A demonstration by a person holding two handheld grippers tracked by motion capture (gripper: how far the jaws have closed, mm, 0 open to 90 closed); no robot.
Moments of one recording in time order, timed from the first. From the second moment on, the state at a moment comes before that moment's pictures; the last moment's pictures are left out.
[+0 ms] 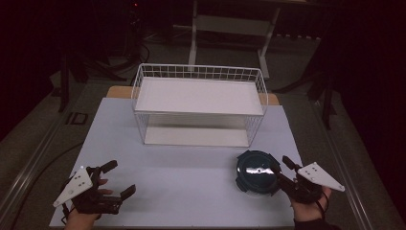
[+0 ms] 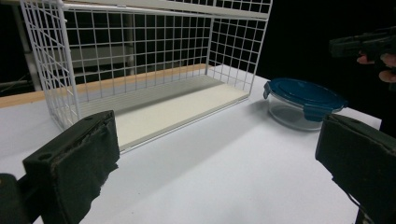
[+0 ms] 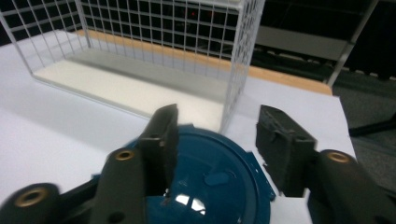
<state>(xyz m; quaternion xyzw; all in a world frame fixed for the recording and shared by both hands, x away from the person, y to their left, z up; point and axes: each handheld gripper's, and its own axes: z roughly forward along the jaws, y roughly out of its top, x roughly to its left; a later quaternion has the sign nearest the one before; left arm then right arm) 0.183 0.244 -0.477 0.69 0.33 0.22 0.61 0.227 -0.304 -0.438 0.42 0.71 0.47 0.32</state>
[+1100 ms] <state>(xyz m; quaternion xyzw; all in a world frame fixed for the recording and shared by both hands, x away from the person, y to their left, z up) 0.184 0.242 -0.478 0.69 0.33 0.22 0.60 0.258 -0.339 -0.490 0.50 0.73 0.37 0.28</state>
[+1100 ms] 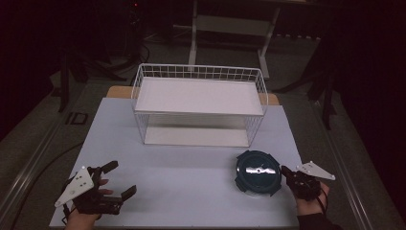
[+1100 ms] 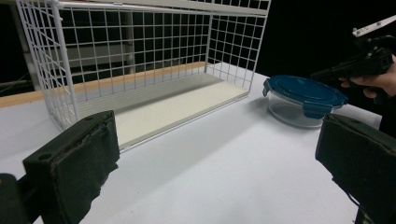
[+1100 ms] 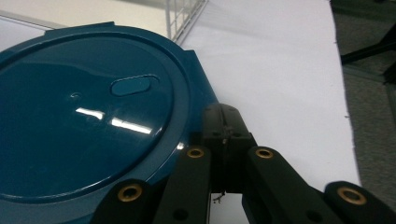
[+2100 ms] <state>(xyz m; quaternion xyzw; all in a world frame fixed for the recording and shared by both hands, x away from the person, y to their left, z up) 0.184 0.239 -0.479 0.70 0.32 0.22 0.60 0.251 -0.292 -0.484 0.42 0.78 0.39 0.24</state>
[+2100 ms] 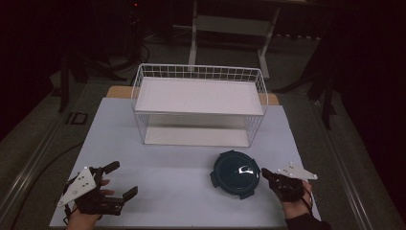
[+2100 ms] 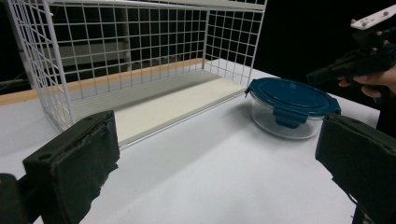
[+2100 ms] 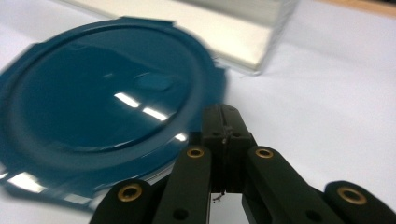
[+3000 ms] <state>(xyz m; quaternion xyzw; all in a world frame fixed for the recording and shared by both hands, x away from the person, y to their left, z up) 0.185 0.236 -0.480 0.70 0.32 0.21 0.60 0.270 -0.283 -0.495 0.43 0.79 0.39 0.20</state>
